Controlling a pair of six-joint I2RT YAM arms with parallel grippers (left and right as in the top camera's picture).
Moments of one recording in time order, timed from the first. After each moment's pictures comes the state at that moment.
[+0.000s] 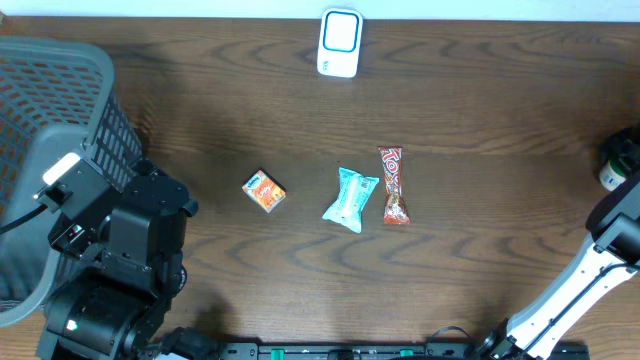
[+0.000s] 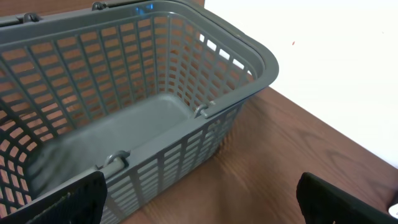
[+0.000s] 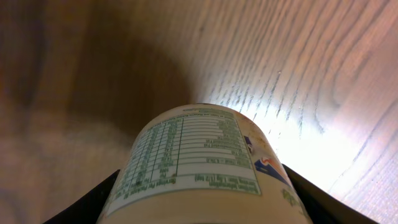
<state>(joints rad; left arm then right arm) -0.38 0.84 1.20 -1.07 -0.92 -0.77 -0.63 2.39 2.11 -1.29 0.24 0.54</state>
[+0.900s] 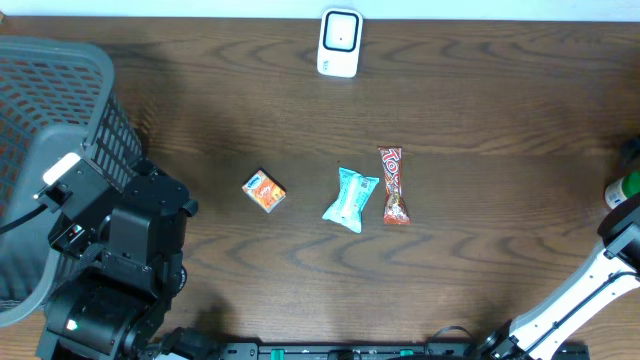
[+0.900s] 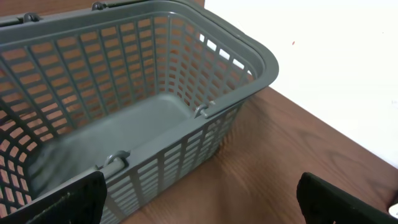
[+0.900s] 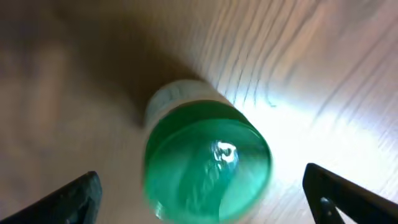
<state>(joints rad) -0.38 0.84 1.20 -1.07 -0.92 -0.77 -0.71 2.39 2.33 -1.48 0.21 0.49</state>
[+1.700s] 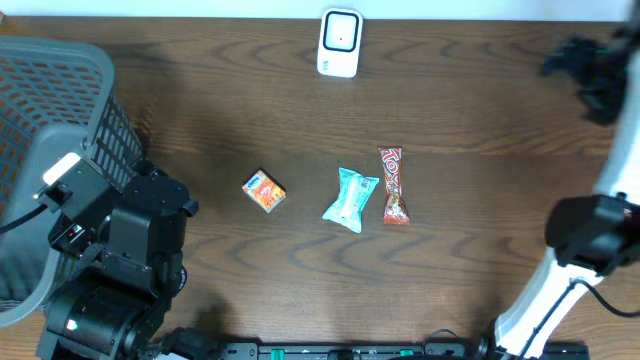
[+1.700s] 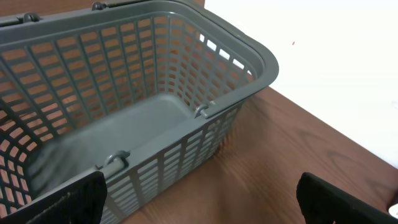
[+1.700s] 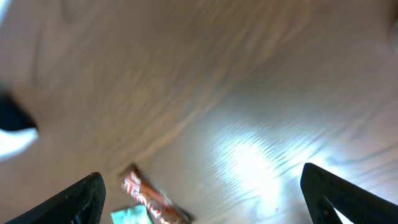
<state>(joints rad) -0.38 0.84 1.20 -1.07 -0.92 -0.77 -0.23 2.14 2.41 -1.61 -0.08 0.52</state>
